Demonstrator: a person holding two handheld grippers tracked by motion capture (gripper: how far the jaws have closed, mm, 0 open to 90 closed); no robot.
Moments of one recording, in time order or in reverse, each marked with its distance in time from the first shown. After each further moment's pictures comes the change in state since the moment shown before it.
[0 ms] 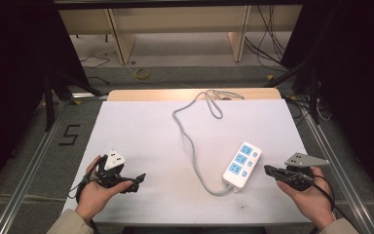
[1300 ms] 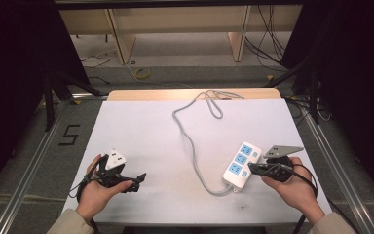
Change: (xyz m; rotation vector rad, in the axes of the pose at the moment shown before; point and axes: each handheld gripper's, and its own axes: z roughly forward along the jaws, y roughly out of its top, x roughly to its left) left arm -0.001 0.002 0.001 -0.002 -0.001 0.011; right arm 0.018 0.032 0.030 0.147 0.090 -0.072
